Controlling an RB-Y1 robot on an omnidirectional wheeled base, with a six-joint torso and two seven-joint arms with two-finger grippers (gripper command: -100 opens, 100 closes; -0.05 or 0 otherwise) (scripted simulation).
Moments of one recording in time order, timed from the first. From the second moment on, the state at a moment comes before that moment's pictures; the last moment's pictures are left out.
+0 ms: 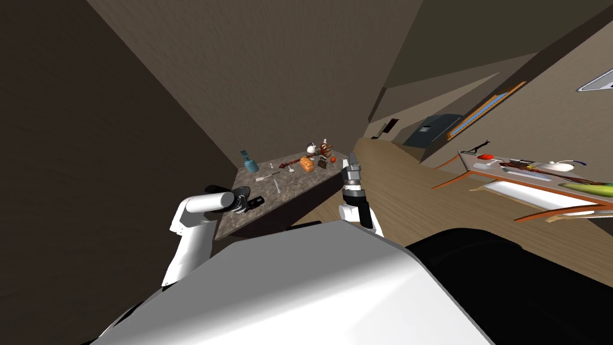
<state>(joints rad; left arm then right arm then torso) -0.05 0.46 0.27 -1.98 0.36 1.70 0.28 0.49 0.01 -0.01 -2.39 0.04 -0.35 0.17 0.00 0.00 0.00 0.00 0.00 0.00</state>
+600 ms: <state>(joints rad) -0.05 0.47 0.28 -2.03 0.38 1.76 0.28 0.49 0.01 -0.01 -2.39 0.04 -0.35 0.17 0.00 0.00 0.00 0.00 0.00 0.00</state>
